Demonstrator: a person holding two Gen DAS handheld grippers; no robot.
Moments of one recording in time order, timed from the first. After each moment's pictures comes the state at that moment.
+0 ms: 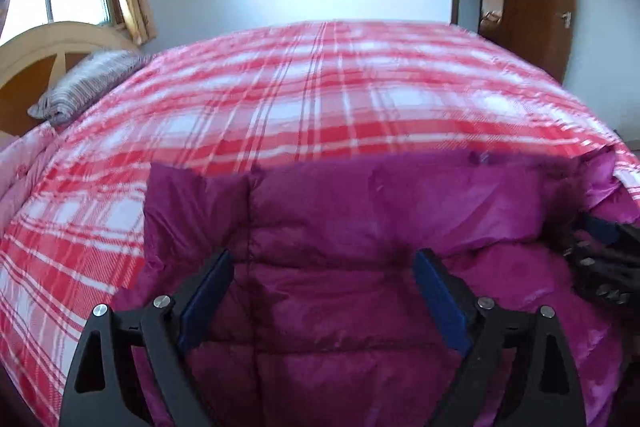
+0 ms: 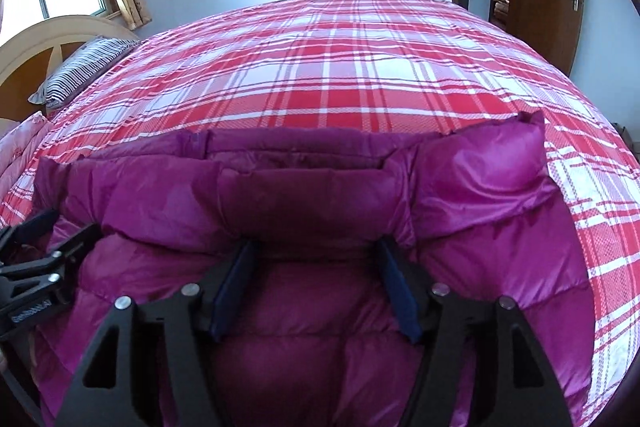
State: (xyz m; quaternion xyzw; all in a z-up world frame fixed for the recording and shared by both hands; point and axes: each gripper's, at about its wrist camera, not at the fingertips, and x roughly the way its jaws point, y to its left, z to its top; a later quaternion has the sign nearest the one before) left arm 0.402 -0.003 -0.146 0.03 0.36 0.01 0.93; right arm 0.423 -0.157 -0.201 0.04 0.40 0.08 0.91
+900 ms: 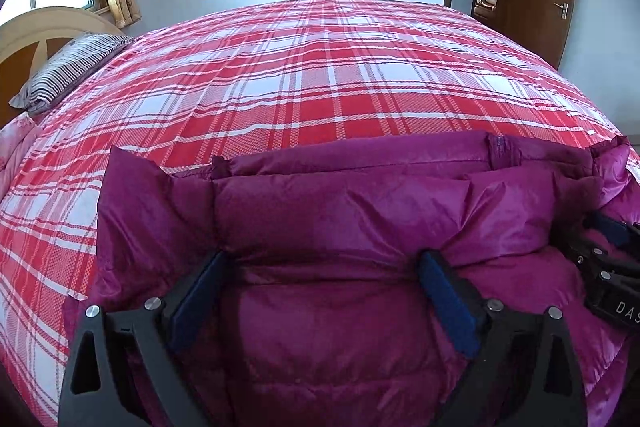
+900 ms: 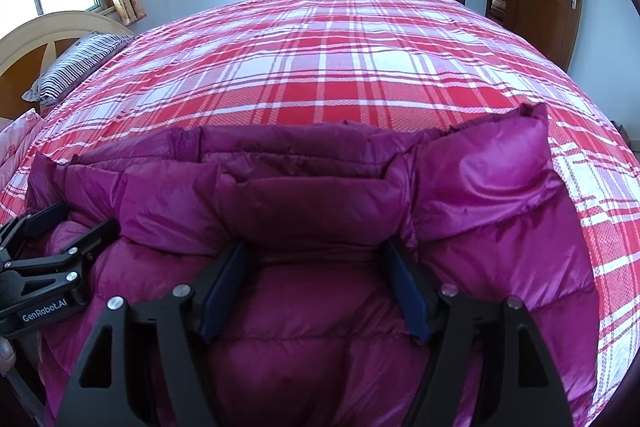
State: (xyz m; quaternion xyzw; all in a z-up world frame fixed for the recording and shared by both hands) left arm 0.431 -0.005 -0.179 0.02 0.41 -0.01 0.91; right arm 0.431 -0.156 -0.207 0.03 0.41 0.07 0.91
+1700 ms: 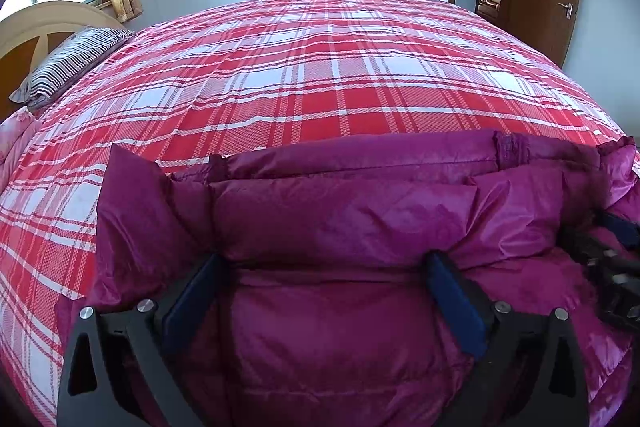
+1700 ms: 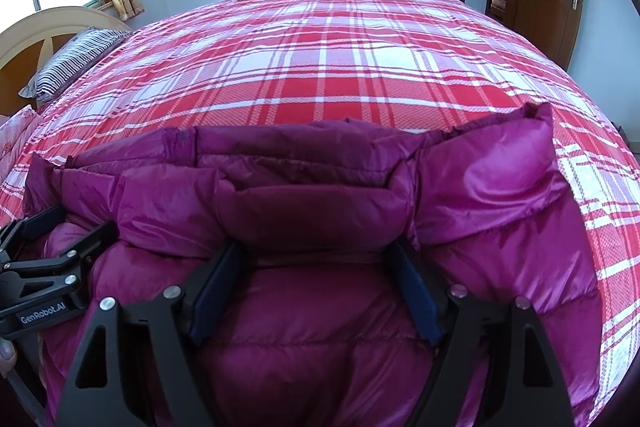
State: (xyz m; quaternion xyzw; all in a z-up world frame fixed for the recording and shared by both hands) left arm 0.435 -0.003 -0.185 0.02 0.41 -0.01 0.91; right arm 0.434 -0.153 -0.208 0.03 0.42 0.07 0.91
